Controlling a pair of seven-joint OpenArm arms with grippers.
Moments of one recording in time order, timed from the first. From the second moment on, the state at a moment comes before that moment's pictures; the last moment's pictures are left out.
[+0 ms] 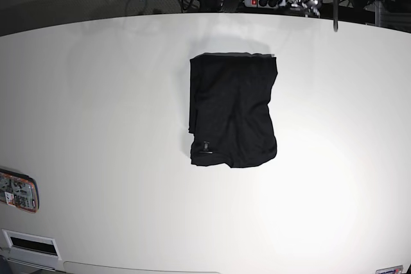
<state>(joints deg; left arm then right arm) -1.5 -9.7 3.8 3.3 44.7 -2.1 0.4 -8.1 3.1 12.8 4.5 -18.9 2.9 -2.3</state>
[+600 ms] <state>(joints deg) 3.5 -9.3 4.0 3.7 45.0 -1.6 -0.4 -8.2 3.2 12.8 4.5 -18.9 2.9 -1.9</state>
